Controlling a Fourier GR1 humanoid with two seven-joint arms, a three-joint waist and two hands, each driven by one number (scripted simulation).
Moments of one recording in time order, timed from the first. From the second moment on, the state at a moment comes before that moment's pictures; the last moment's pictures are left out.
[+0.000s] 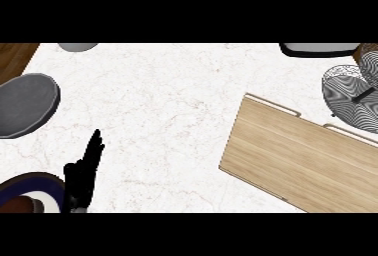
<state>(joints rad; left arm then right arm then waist) 0.09 0.16 -0.14 -1.43 0.01 0.27 0.03 0.10 -1.08 -0.62 -1.94 0.20 0.00 0.95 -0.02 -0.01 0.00</state>
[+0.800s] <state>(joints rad) 0.07 0.14 -0.14 -1.42 -0.02 0.23 0.03 -0.30 -1.12 -0.40 -1.42 0.29 0.00 0.80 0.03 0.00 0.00</state>
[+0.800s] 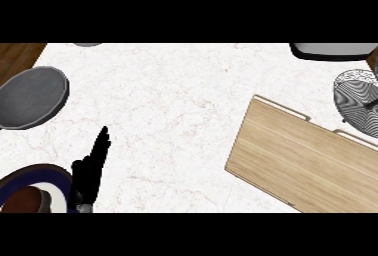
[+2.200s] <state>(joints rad) 0.07 0.12 -0.12 -1.42 -0.04 0.22 0.03 -0.78 -0.82 -0.43 -0.61 0.30 -0.27 0.34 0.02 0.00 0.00</state>
